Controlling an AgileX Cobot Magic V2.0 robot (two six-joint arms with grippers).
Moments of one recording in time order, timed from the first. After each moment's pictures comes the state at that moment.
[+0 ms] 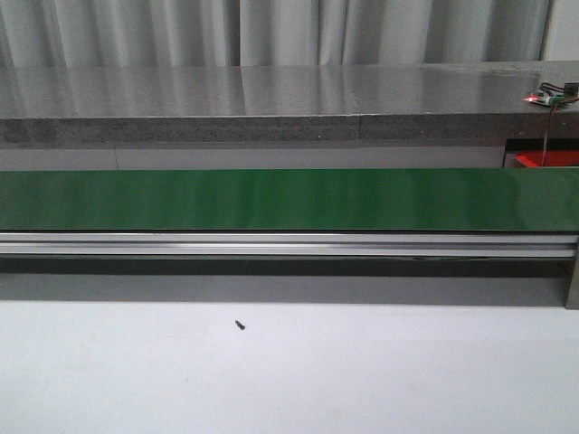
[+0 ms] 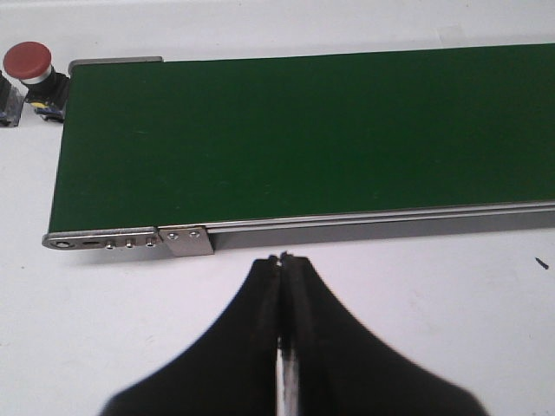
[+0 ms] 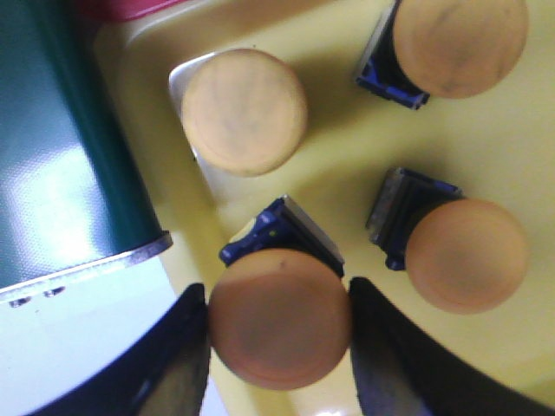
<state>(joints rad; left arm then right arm) 0.07 0.93 -0.90 -0.26 0.85 0.27 -0.36 1.53 -1.05 0.04 0.89 0.03</state>
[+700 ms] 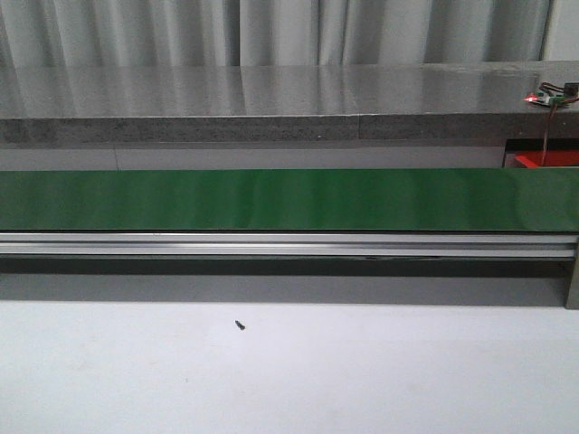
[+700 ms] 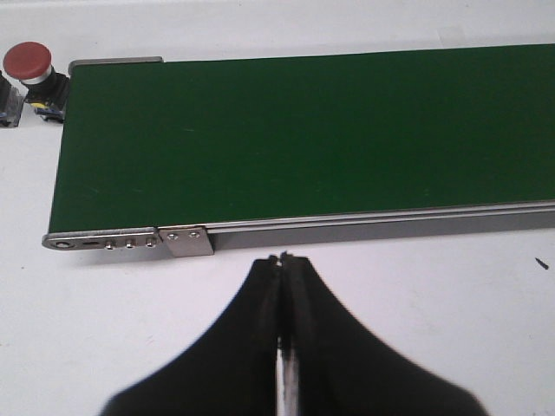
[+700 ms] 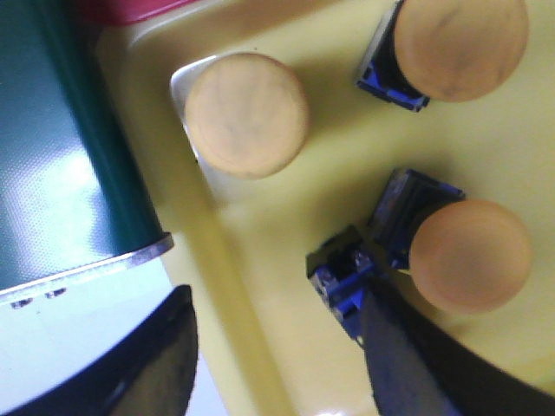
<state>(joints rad) 0.07 0.93 -0.90 -0.26 0.85 0.27 -0.36 1.53 -1.05 0.04 0.89 0.03</state>
